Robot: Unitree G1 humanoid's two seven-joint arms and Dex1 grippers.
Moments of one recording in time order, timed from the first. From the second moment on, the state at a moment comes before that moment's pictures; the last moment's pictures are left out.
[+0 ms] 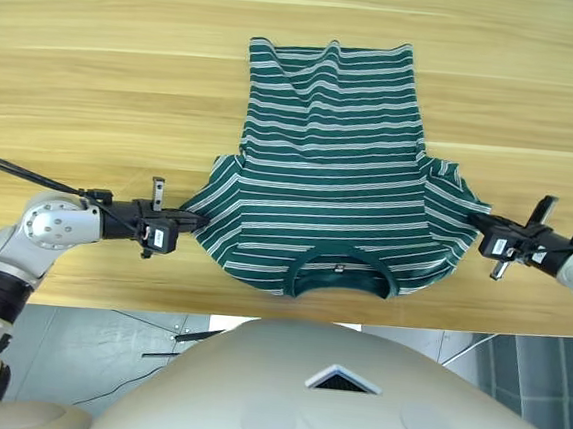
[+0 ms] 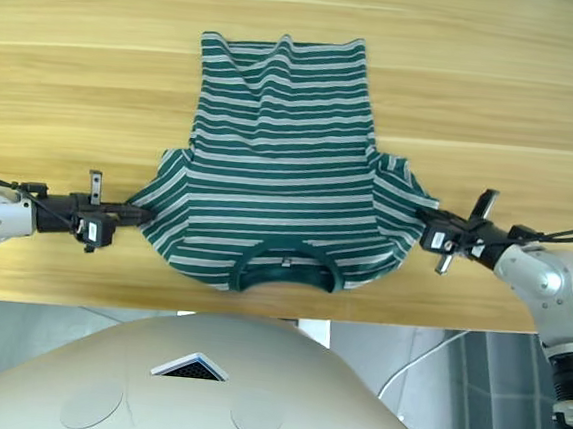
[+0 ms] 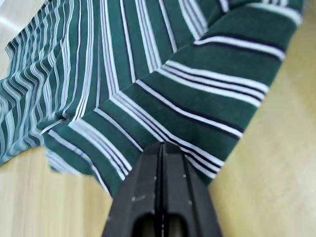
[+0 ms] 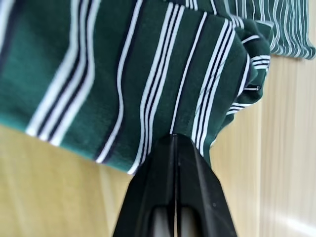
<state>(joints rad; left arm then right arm) 0.11 1.01 -0.29 0.27 0.12 -0.78 -0.84 0.31 -1.04 0.05 0.15 -0.26 -0.52 0.61</state>
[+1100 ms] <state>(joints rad) 0.19 1.07 -0.15 0.28 0.02 -0.87 -0.87 0.35 -1.00 0.01 0.02 -0.09 -0.59 0.71</state>
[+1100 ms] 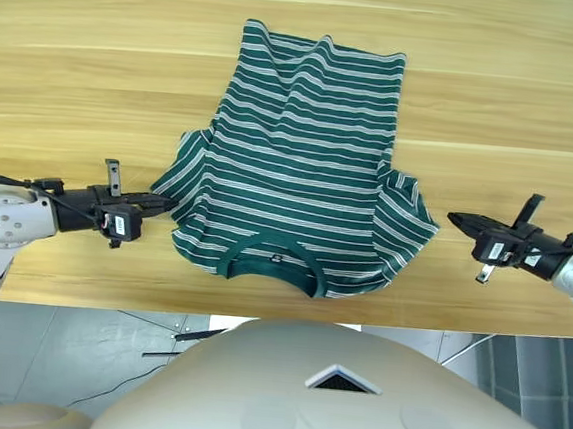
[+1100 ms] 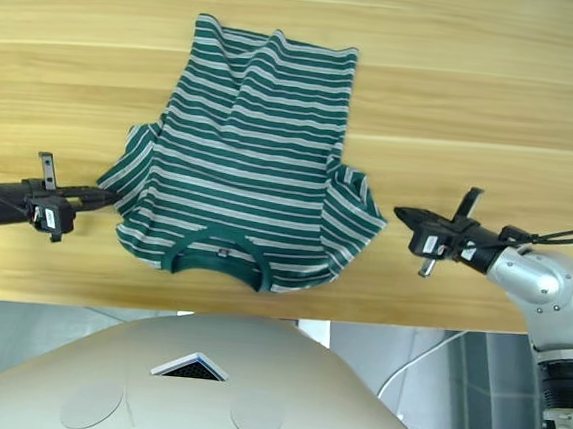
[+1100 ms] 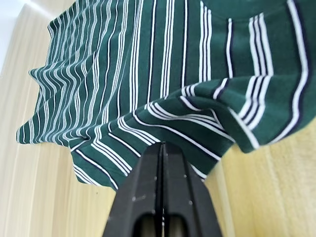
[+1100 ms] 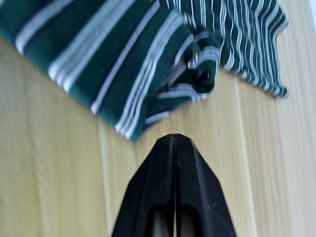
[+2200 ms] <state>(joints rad) 0.15 1.01 -0.15 0.27 0.07 -0.85 -0.85 0.38 -0.98 0.03 0.04 -0.11 -0.60 0.75</state>
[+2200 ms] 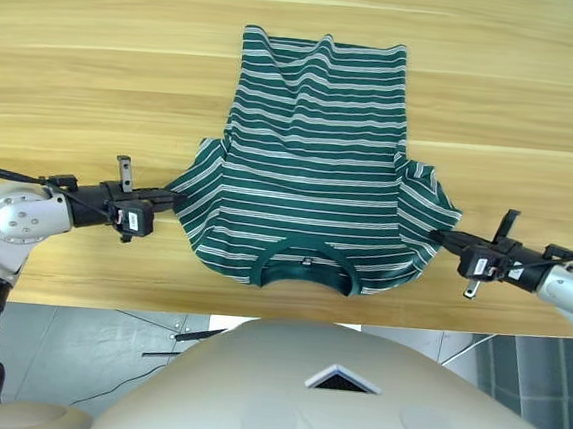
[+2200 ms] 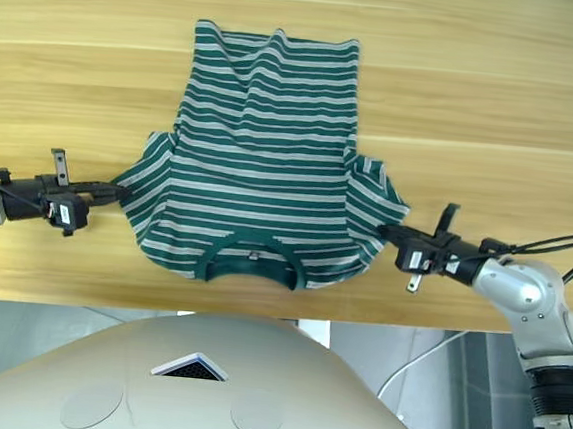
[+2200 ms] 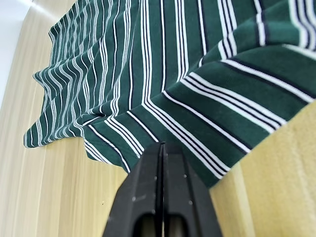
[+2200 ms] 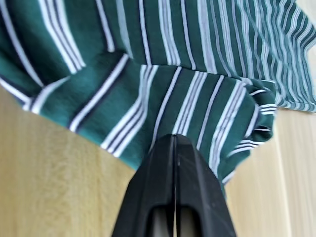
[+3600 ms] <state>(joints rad) 0.11 1.10 -0.11 0.16 0.39 -0.74 -0.72 0.41 -0.92 -0.01 -0.07 0.00 -0.58 0.77</state>
